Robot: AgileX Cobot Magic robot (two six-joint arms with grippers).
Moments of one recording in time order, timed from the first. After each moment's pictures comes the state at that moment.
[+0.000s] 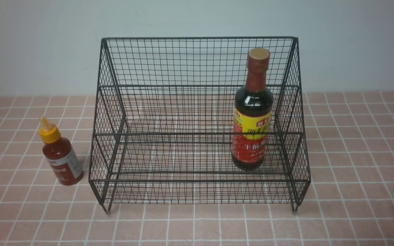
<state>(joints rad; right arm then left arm) 0.00 -0.01 0.02 -0.11 0.37 0.10 -0.10 -0.01 0.03 -0.30 -0.21 0.12</state>
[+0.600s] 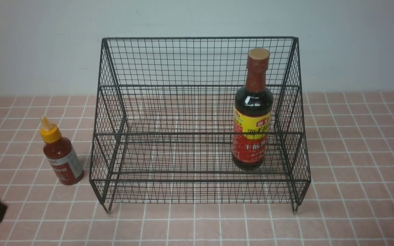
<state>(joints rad) 0.00 -0.01 0.02 -0.11 0.37 0.10 -0.10 0.58 -0.14 -0.21 -0.44 0.11</state>
